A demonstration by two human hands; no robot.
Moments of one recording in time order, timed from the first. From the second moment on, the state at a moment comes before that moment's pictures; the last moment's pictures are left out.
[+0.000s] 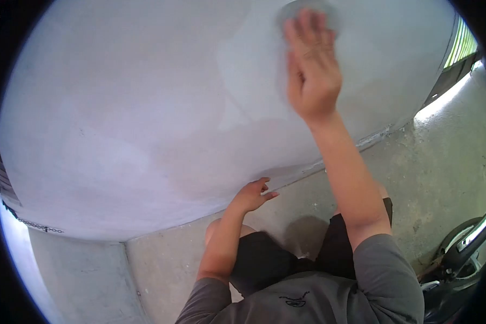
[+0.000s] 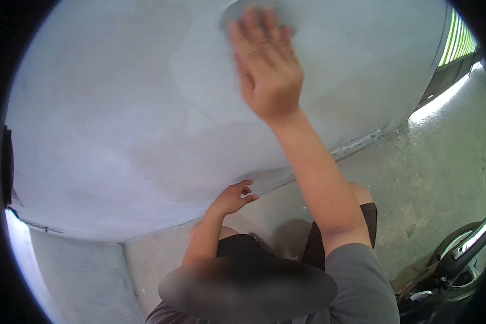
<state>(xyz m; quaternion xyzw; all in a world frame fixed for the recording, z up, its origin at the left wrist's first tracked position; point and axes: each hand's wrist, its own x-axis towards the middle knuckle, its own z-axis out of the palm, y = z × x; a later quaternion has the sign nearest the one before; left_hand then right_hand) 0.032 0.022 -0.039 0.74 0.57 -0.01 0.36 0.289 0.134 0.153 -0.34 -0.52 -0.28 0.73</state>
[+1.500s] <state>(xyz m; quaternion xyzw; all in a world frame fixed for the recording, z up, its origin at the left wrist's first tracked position) 0.029 0.023 -0.040 0.73 0.57 -0.02 0.37 0.242 0.118 0.134 -0.30 -0.63 -0.21 0.68</state>
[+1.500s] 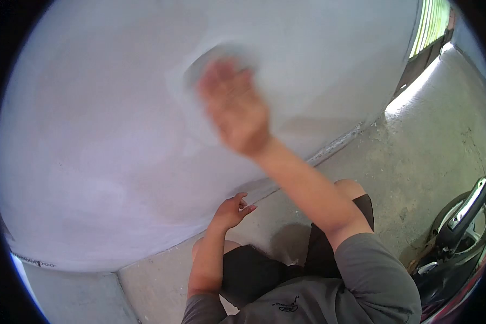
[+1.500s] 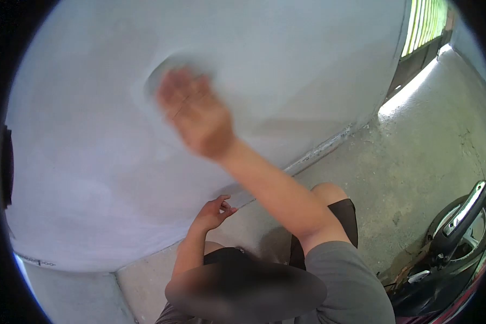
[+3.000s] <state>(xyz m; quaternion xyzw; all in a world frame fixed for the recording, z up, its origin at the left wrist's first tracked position) 0.038 0.027 -0.043 0.74 0.57 -0.05 0.34 0.363 0.164 0.153 -0.36 -0.49 -0.32 0.73</state>
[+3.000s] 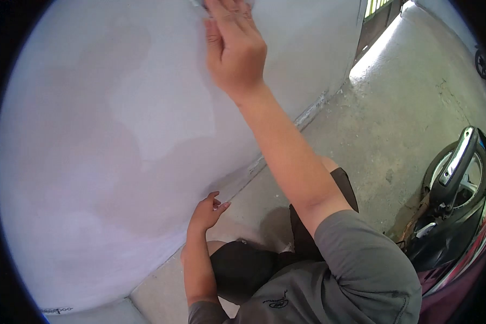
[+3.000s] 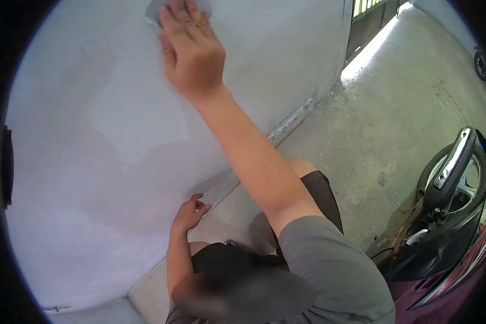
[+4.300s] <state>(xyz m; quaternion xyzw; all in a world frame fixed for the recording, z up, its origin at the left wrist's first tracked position) 0.044 0.032 -0.061 0.74 0.58 -0.08 0.32 0.540 0.194 0.029 -0.64 -0.15 -0.06 0.75</state>
